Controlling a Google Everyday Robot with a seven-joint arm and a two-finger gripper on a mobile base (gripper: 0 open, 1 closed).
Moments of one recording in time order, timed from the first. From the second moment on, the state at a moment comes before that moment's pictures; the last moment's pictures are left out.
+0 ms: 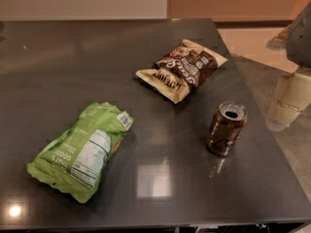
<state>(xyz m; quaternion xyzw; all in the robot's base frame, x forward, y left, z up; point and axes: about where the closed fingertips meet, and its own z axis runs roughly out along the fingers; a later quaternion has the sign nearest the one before) 0.438 -0.216 0.978 -0.60 0.78 -0.04 0.16</state>
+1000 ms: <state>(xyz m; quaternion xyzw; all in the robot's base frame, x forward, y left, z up) 0.441 -0.220 0.956 -0.60 0.77 0.04 0.19</state>
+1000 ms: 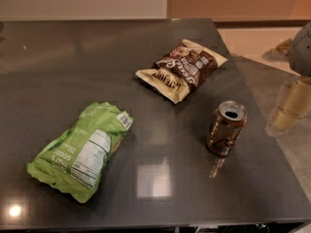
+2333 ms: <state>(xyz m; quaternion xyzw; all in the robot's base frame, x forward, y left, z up) 0.431 -0.165 0.905 -0.63 0.72 0.18 0.24</state>
